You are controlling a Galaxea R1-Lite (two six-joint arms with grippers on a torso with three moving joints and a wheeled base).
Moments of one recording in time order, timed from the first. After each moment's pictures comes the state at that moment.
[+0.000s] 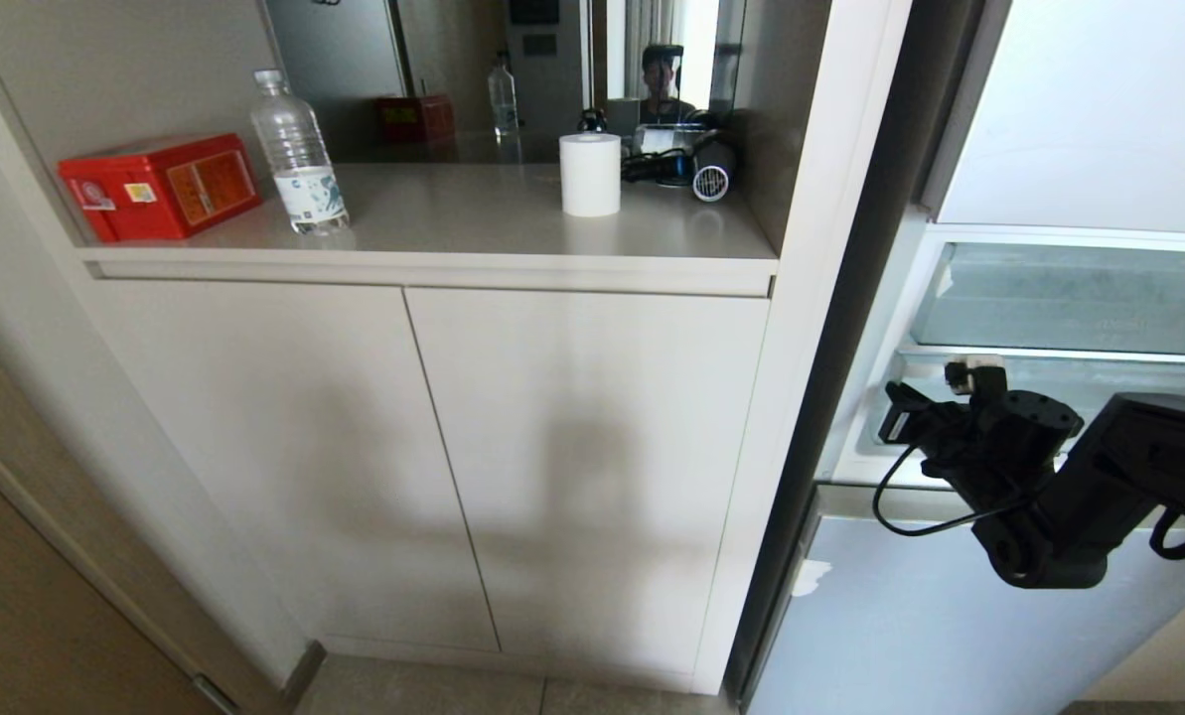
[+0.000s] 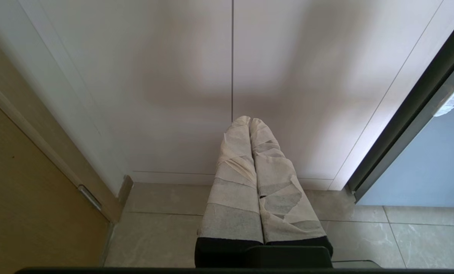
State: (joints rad) left arm 0.00 0.00 -0.07 0.17 0.01 0.00; right arm -0.05 2.41 -0.99 -1.52 0.11 0.06
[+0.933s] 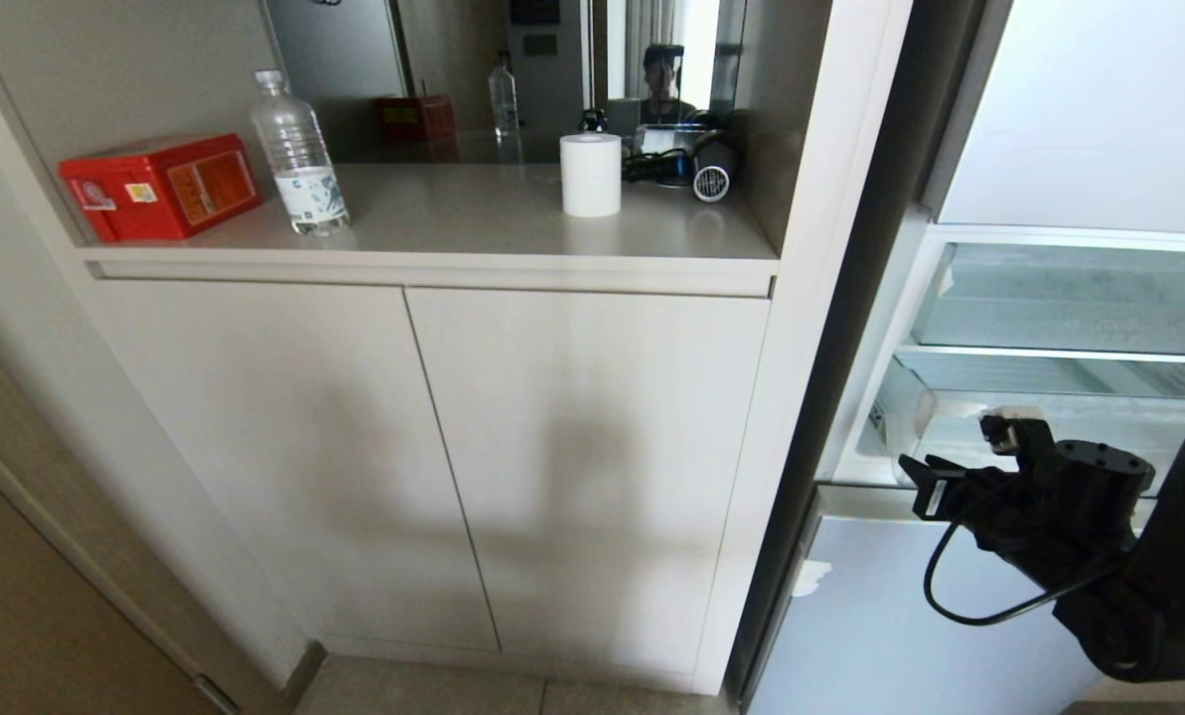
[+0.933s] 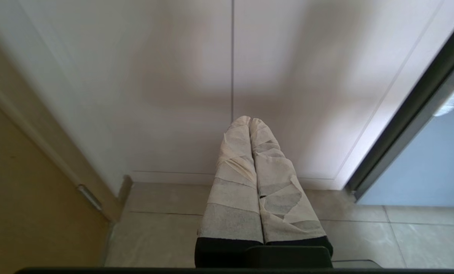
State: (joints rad) left arm 0.00 0.00 -0.07 0.17 0.01 0.00; right arm -0.06 2.19 -0.50 -1.51 0.12 0.07
